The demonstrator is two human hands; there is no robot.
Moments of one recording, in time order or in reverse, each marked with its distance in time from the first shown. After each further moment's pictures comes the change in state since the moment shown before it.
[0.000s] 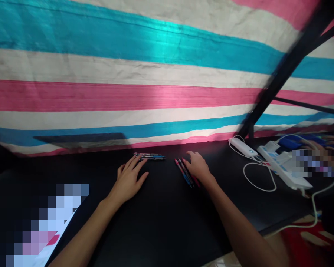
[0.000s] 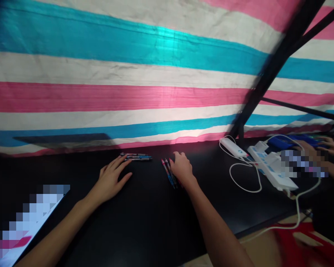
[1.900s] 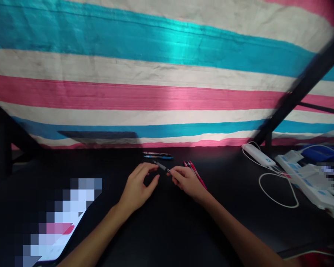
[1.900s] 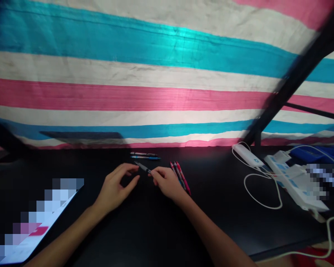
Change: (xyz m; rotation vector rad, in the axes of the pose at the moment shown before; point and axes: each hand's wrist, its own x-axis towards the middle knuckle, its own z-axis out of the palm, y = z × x) left_hand -0.013 0.037 -0.028 -0.503 0.203 -0.036; right_hand -0.044 -0.064 0.026 0.798 -0.496 -0.130
